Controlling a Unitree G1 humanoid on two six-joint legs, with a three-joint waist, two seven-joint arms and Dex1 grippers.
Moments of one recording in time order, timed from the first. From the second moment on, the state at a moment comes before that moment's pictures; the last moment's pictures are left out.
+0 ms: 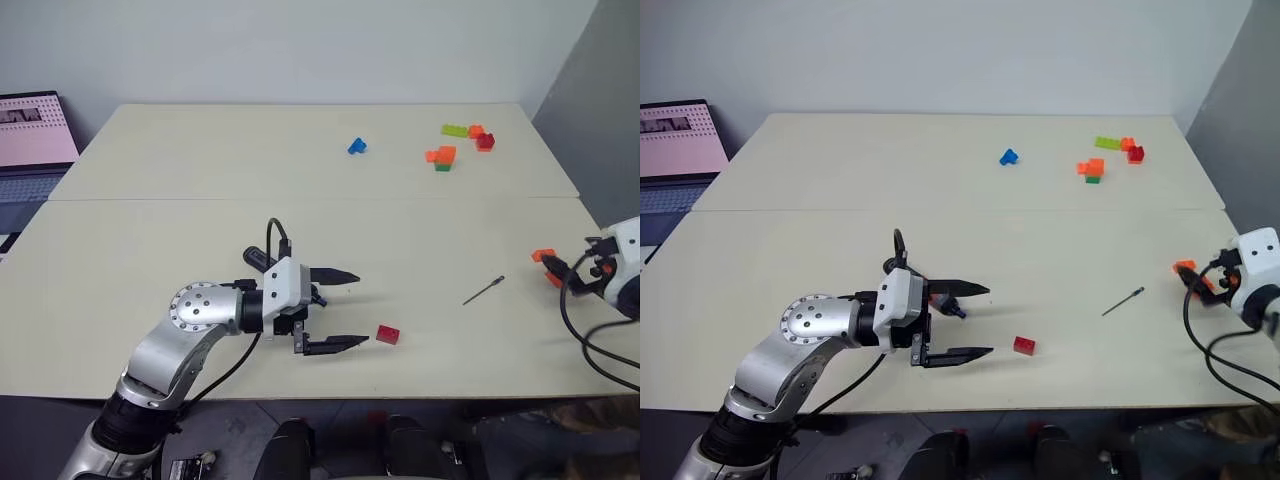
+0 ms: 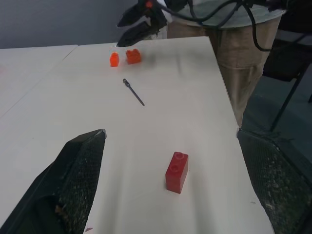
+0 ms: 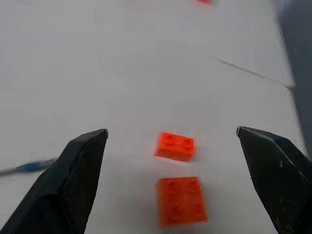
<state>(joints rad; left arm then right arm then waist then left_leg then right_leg) -0.27 0.63 -0.18 -0.42 -0.43 0.33 -1.06 -0.12 -0.86 -0.39 -0.02 0.29 0.47 0.76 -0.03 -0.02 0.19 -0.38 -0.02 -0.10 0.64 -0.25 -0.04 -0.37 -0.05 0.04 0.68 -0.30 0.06</state>
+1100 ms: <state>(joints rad) -0.11 0.88 -0.16 -0.47 -0.37 0.28 -1.21 -0.25 -0.73 0.31 -0.27 0.20 0.43 1.00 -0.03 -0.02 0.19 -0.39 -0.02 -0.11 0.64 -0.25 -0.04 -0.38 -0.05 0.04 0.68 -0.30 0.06</state>
